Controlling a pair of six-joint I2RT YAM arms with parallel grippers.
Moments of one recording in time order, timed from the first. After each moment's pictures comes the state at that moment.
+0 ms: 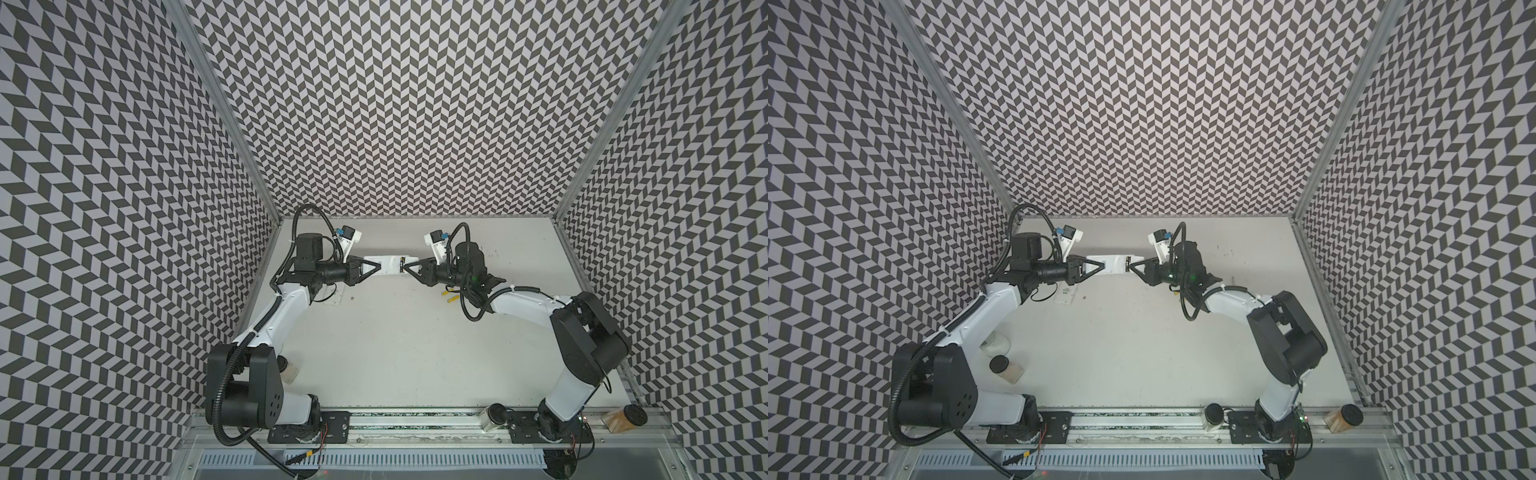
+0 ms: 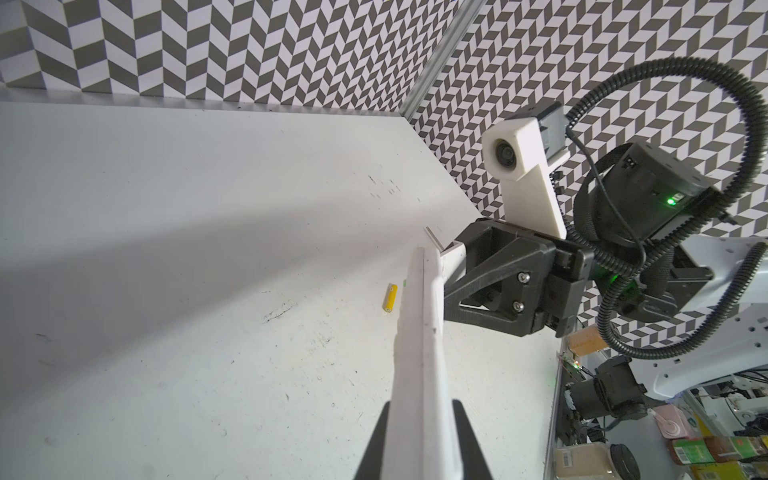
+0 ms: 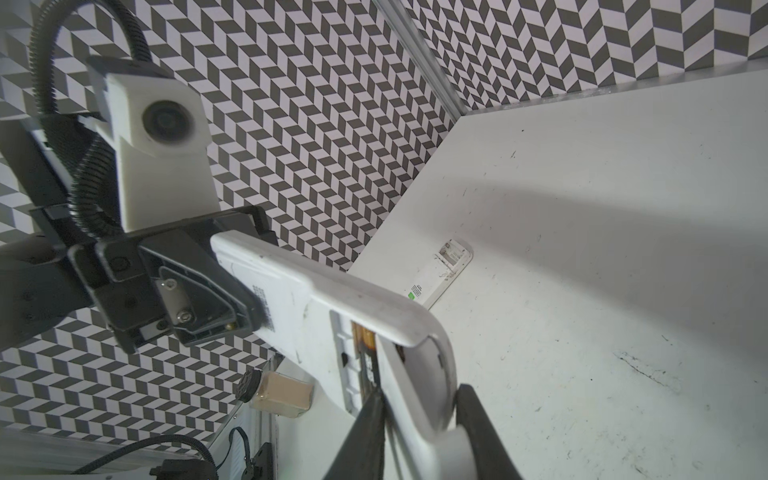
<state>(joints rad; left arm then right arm) -0.07 1.41 0.99 -0.21 0.96 -0.08 0.58 1.74 1.03 0.44 -0.55 0.55</state>
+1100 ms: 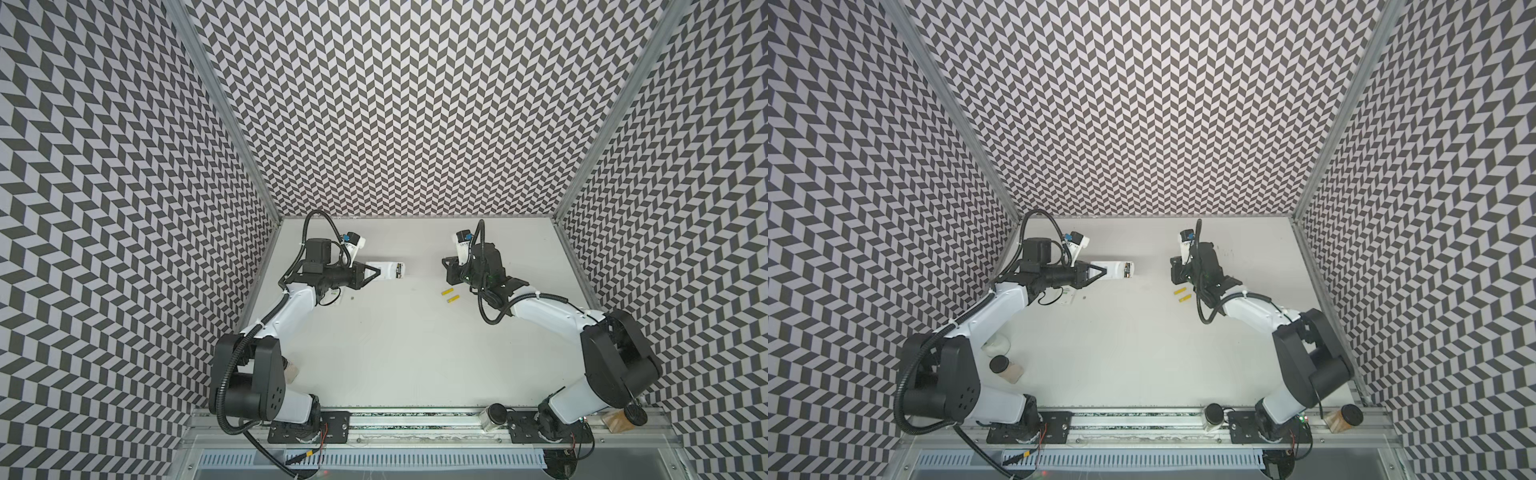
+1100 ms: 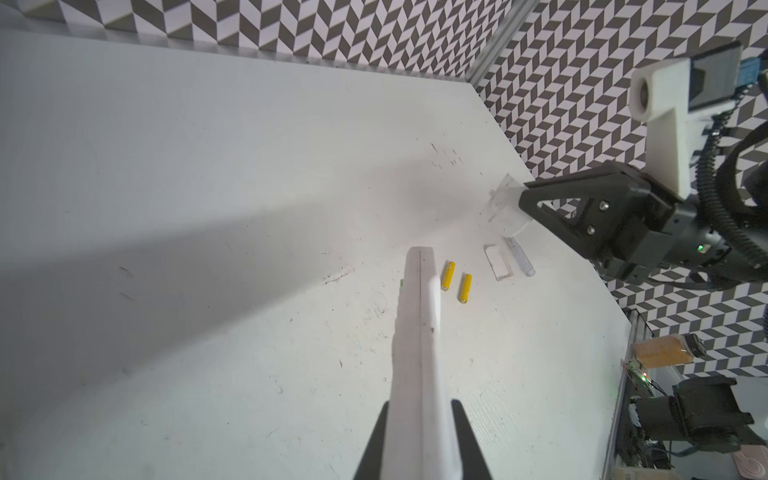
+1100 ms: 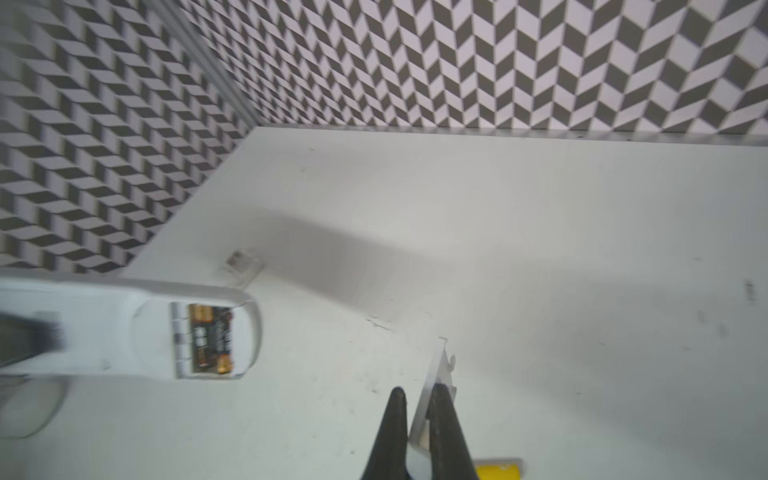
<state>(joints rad) -0.13 1.46 0.95 -0.22 0.80 -0.05 0.49 1.57 0.95 0.12 -0.02 0.23</state>
